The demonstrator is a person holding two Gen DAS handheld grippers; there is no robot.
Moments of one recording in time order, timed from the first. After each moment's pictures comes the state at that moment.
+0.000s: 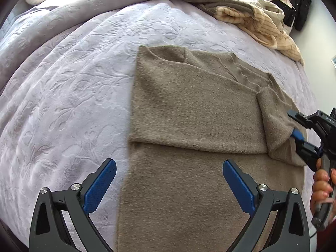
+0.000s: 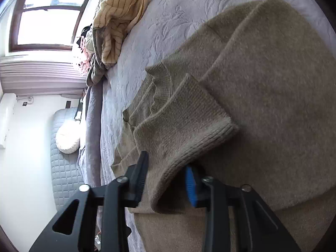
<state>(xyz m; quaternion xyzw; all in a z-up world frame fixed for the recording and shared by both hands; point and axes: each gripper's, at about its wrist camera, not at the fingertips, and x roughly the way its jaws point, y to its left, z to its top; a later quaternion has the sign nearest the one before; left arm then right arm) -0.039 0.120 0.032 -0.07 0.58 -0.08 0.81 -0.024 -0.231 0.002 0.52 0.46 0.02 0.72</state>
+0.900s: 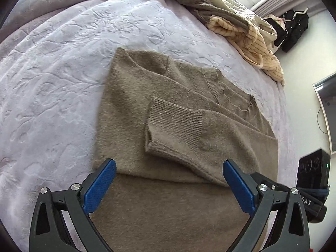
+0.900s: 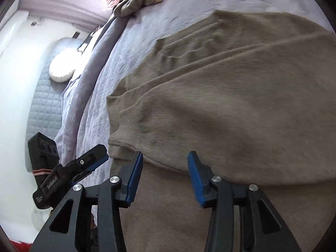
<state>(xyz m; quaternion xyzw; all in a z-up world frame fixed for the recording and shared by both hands) 0.004 0.114 0.017 -0.19 0.58 -0.15 0.78 -0.051 -0.149 0.018 0.35 0.56 0.12 0.75</state>
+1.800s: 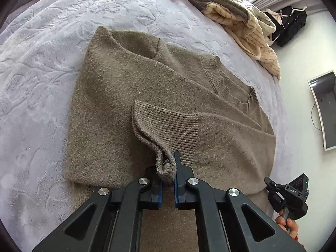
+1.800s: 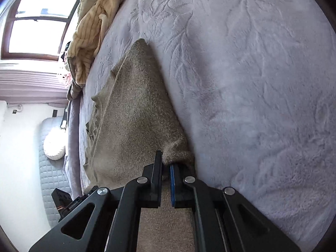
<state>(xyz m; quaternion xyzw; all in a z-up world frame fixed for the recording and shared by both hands) 0.013 0.103 -0.007 -0.20 0.59 -0.18 0.76 -0.144 -0.331 -0.028 0.51 0.47 -0.04 0.72</state>
